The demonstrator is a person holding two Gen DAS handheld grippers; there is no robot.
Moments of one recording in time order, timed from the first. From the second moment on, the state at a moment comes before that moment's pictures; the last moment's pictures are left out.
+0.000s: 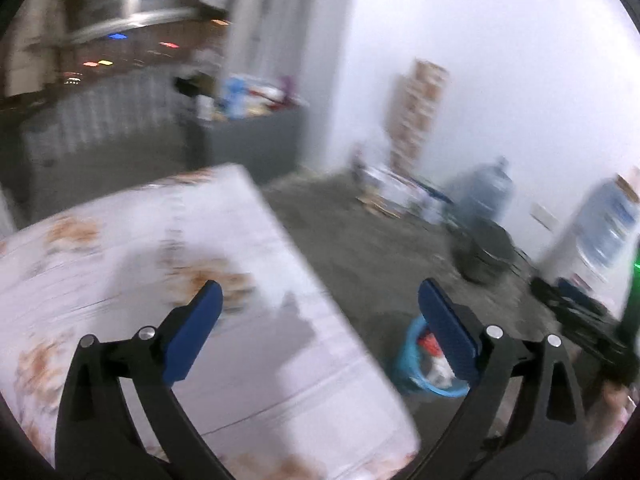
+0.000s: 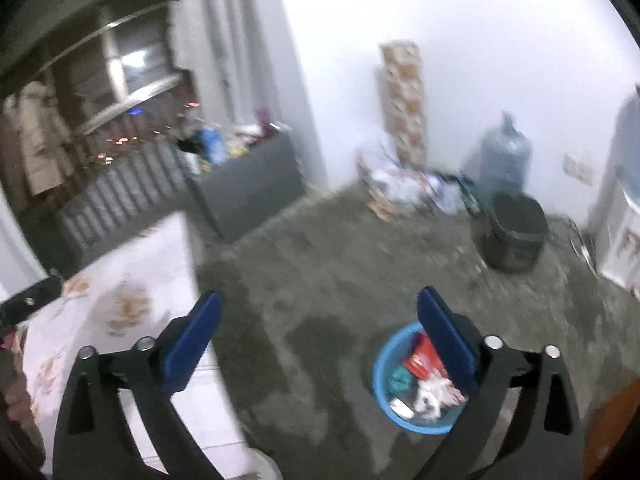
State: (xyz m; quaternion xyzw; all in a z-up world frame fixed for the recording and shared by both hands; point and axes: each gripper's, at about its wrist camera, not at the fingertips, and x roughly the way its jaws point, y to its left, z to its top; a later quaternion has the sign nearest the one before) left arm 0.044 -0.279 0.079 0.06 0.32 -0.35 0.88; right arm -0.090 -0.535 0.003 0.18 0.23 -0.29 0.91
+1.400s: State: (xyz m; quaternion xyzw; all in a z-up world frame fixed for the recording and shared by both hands) left arm -0.008 -0.151 0.010 0.13 0.42 -0.12 0.89; right arm -0.070 -0.363 -0.046 0.06 0.40 -0.25 0.88
